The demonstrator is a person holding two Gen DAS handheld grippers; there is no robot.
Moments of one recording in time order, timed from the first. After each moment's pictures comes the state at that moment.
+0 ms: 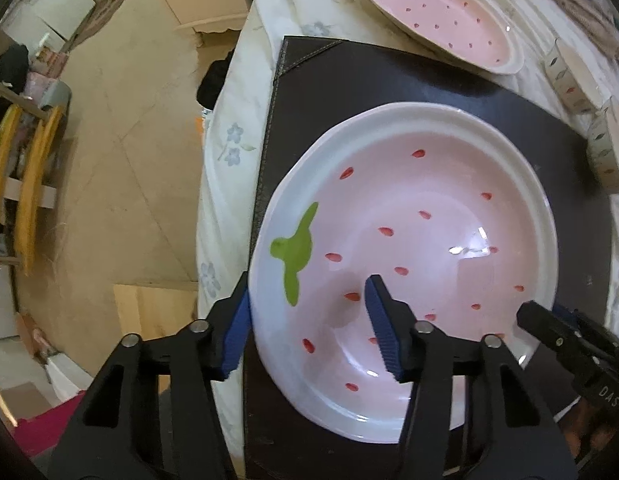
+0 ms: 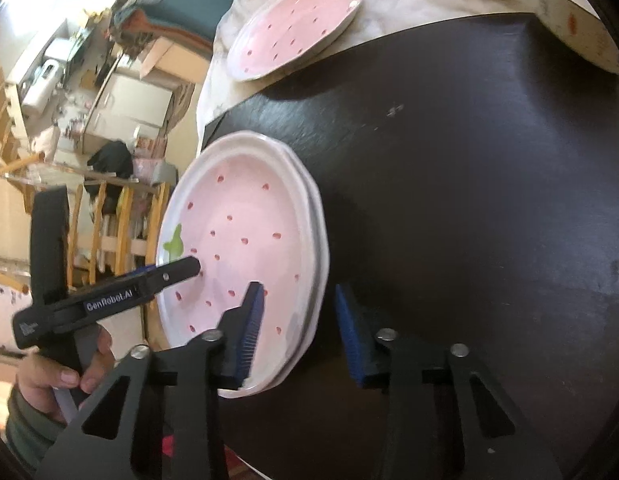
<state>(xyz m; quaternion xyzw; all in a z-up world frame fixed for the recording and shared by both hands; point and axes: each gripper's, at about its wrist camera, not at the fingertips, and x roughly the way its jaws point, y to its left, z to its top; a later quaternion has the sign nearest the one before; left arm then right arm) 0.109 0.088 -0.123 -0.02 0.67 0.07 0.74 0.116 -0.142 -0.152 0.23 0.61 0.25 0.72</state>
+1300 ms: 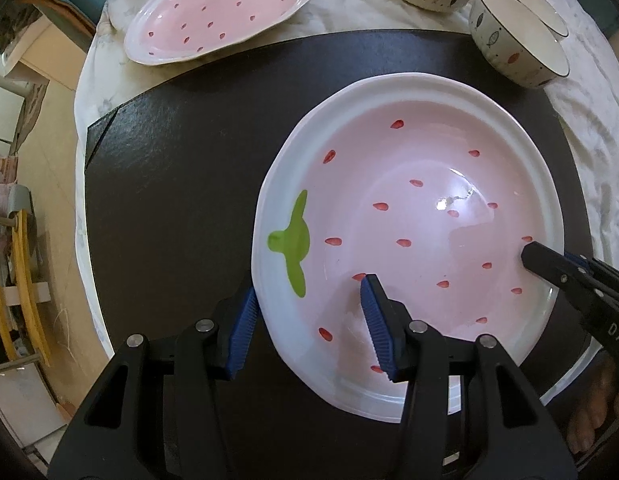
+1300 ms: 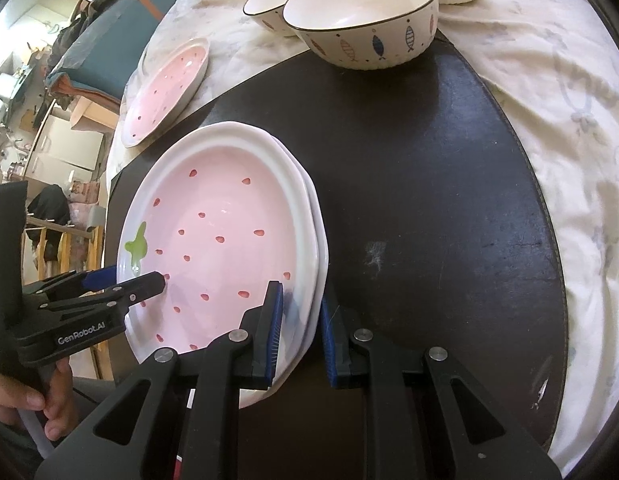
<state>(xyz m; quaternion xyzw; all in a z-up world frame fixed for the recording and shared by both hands) 0.144 -0.080 -0.138 0.09 0.67 -0.06 0.73 0.087 -0.267 -0.144 0.22 0.60 0.10 0.76</state>
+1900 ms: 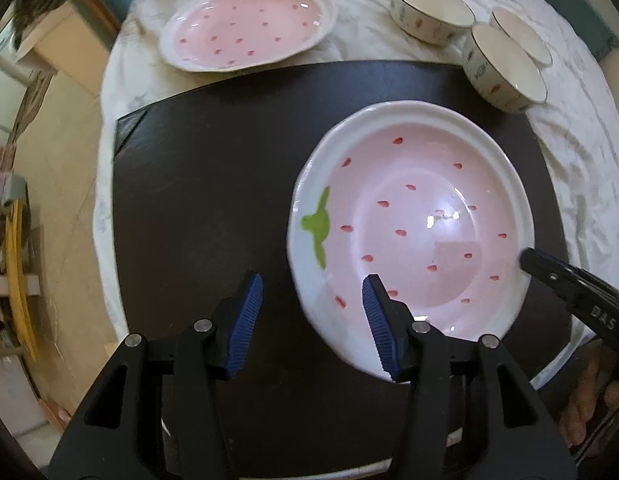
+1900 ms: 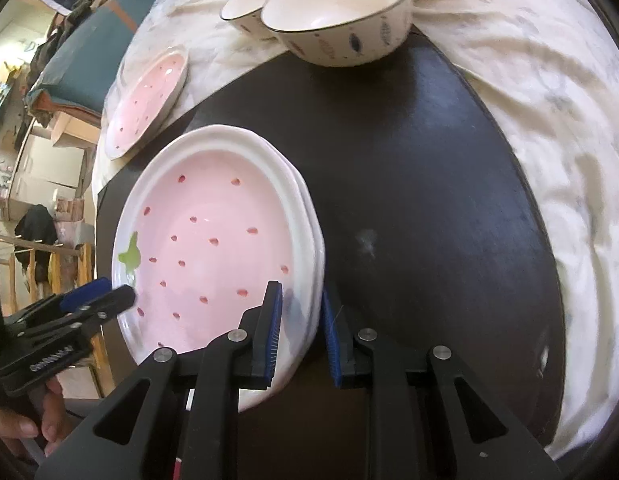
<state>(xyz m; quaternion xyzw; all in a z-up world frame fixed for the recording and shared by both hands) 0.103 -0.030 -0.096 0.04 0.65 -0.06 0.76 0.078 -0.267 -0.137 0.23 0.61 0.05 0.76</state>
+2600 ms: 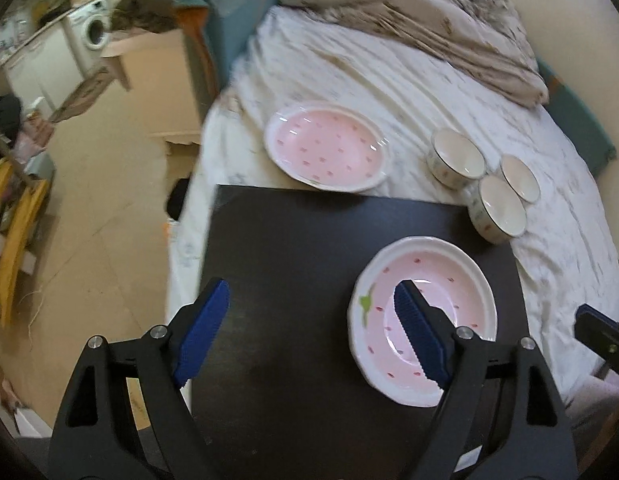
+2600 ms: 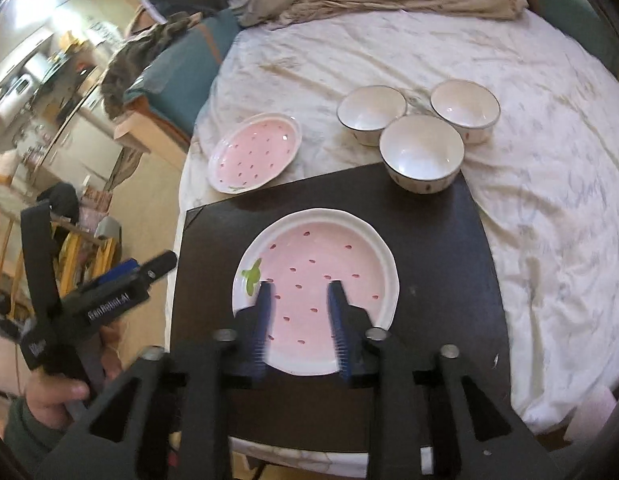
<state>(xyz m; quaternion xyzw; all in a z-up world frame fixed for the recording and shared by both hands) 0.083 0.033 -0.007 -0.05 0.50 0.01 0.87 0.053 -0.229 0.016 0.15 0.52 0.11 0.83</state>
